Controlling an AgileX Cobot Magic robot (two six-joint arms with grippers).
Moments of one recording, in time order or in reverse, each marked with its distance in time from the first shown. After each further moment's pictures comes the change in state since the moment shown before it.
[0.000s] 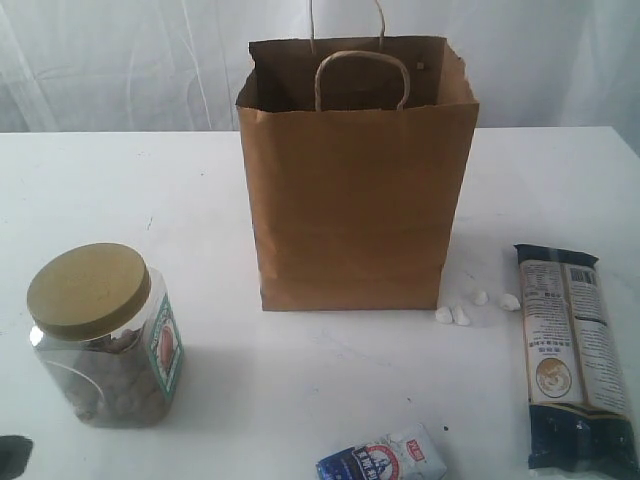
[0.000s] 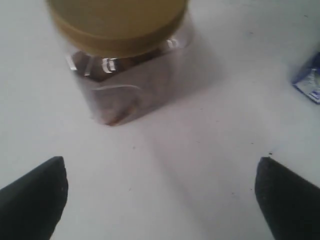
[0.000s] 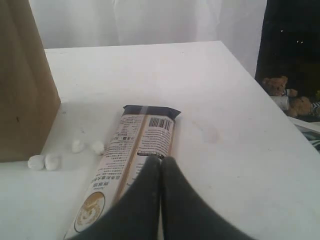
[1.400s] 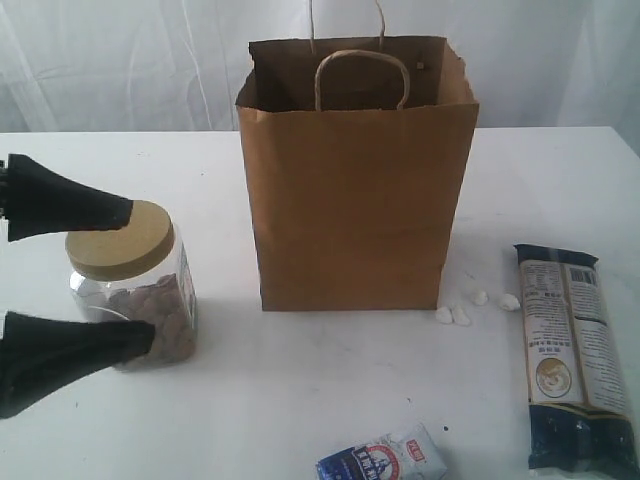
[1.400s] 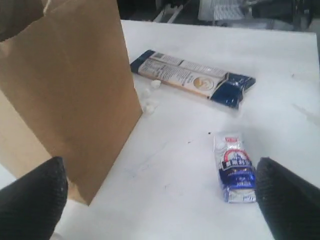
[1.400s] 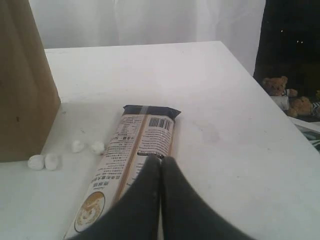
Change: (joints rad) left arm 0.000 0.377 -0.156 -0.829 0.093 1.250; right arm 0.000 0.000 0.000 0.000 0.000 0.000
